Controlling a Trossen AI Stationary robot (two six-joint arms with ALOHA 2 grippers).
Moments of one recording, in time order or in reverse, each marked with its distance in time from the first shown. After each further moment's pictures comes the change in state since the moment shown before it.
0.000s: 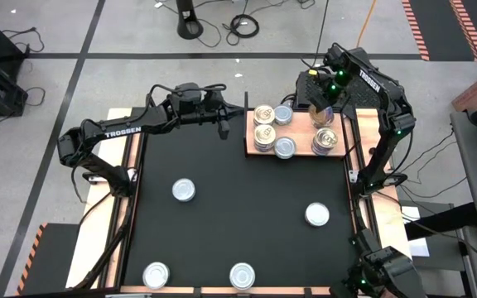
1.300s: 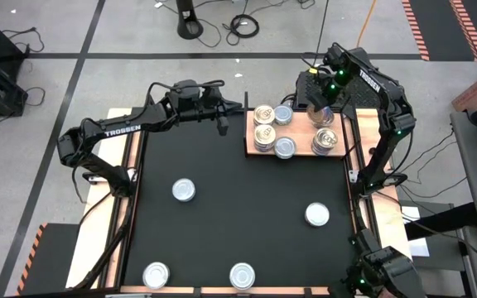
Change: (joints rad) left arm 0.032 0.000 0.000 0.000 -0.001 0.003; right arm 0.001 -0.001 0.000 0.013 -0.044 0.023
